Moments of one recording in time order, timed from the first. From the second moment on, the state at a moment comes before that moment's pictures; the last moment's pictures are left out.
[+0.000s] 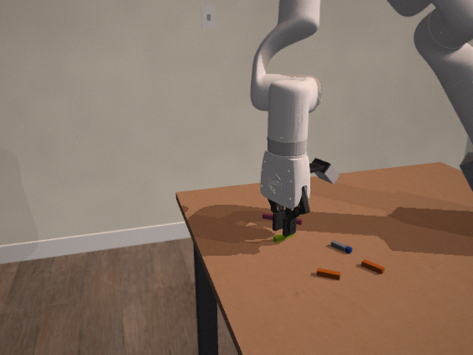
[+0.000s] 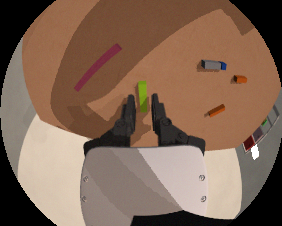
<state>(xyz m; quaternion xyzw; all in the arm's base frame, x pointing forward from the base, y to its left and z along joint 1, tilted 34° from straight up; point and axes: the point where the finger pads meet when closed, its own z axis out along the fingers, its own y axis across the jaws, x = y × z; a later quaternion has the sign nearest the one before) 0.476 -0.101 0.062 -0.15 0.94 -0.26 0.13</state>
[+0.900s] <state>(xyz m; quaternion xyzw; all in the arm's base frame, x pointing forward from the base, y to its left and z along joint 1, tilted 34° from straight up) 0.479 -0.105 0.056 -0.15 0.94 -0.26 0.13</state>
